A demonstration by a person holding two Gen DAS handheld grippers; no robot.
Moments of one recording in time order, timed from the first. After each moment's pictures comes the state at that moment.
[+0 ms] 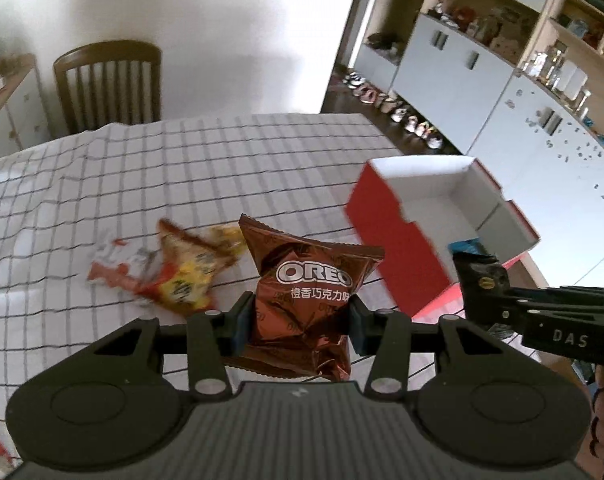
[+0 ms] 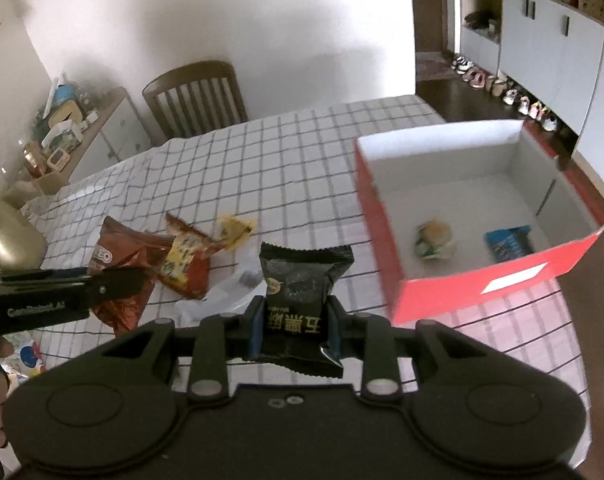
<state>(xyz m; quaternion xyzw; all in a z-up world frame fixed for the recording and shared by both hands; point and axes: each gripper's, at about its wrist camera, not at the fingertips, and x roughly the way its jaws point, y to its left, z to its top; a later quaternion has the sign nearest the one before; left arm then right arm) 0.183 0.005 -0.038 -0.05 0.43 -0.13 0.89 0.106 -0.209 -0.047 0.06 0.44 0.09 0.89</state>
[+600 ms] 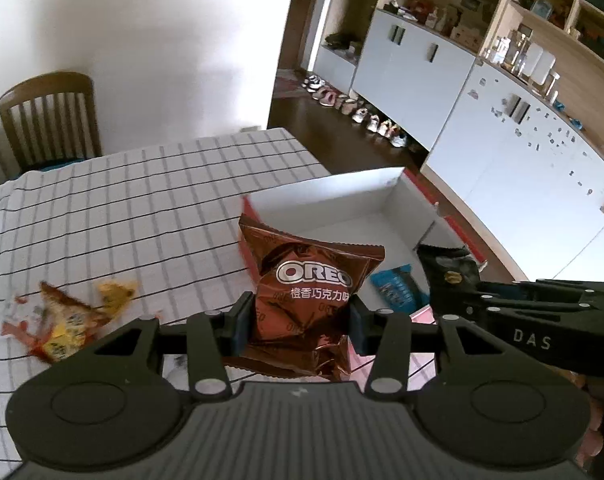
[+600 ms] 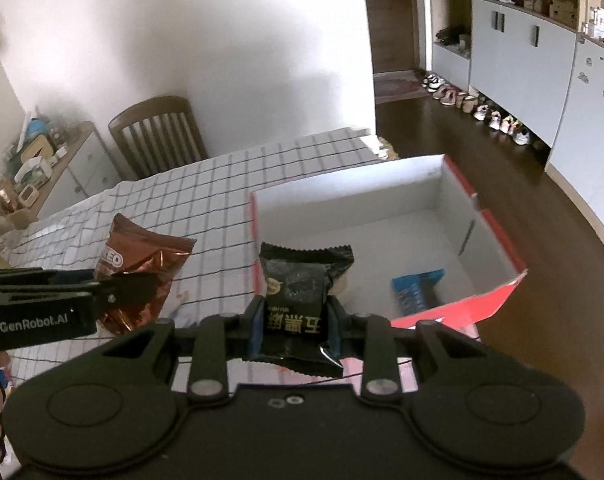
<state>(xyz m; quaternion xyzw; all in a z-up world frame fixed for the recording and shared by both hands) 0.228 -0.137 -0.022 -0.03 0.42 -0.17 0.89 0.132 -0.318 -0.031 0.06 0.41 0.06 0.91</state>
